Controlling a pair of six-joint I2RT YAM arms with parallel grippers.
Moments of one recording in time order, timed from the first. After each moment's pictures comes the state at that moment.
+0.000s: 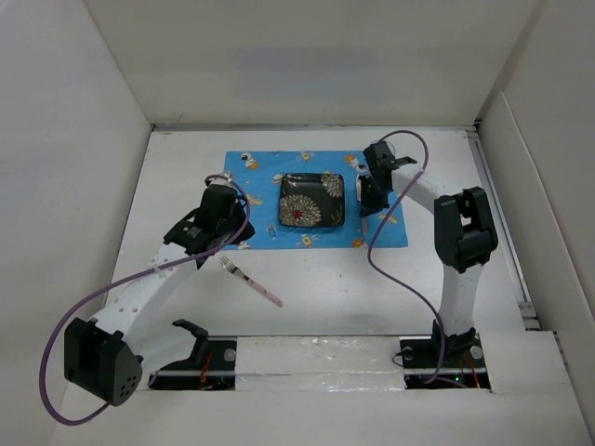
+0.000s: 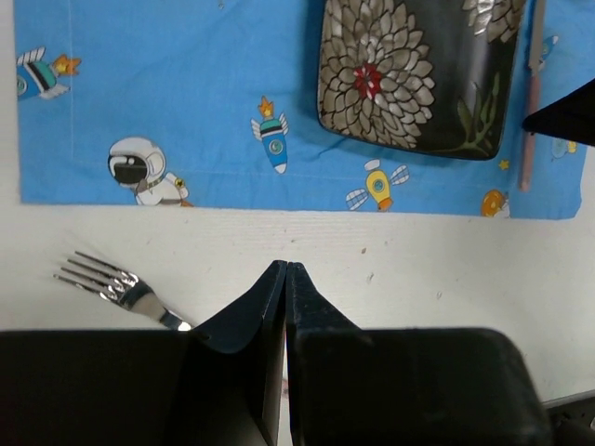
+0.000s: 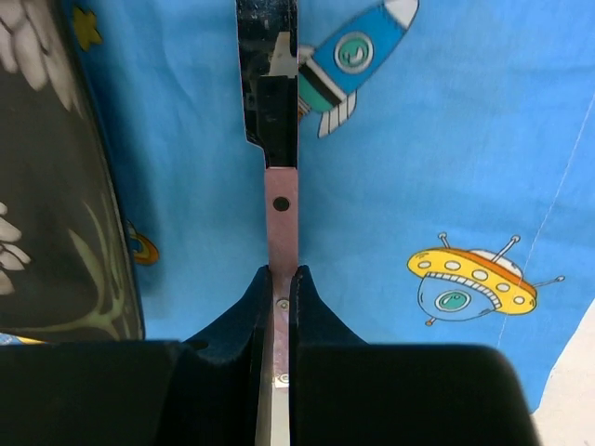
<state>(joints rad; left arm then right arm) -0.45 1.09 0.88 -0.53 -0.08 -0.64 0.32 2.01 1.49 -0.68 -0.05 0.36</state>
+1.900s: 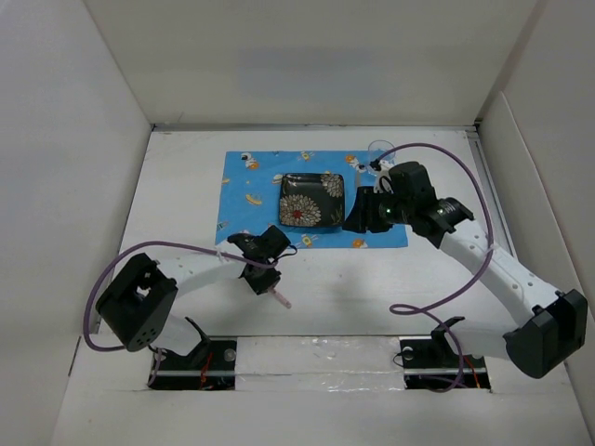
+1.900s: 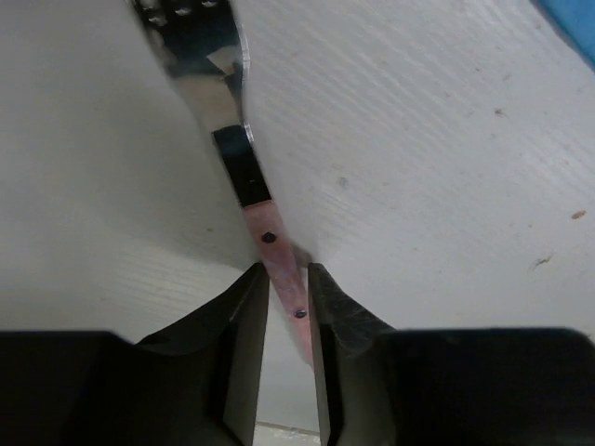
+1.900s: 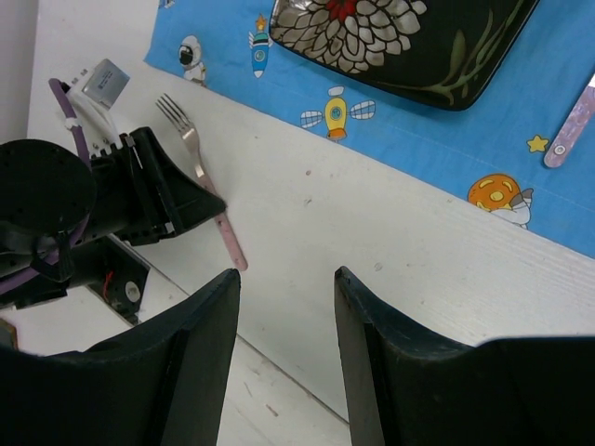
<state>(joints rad) -0.78 1.42 0.75 -0.70 -0.20 -1.38 0.51 1.24 1.10 -0.57 -0.33 0.45</state>
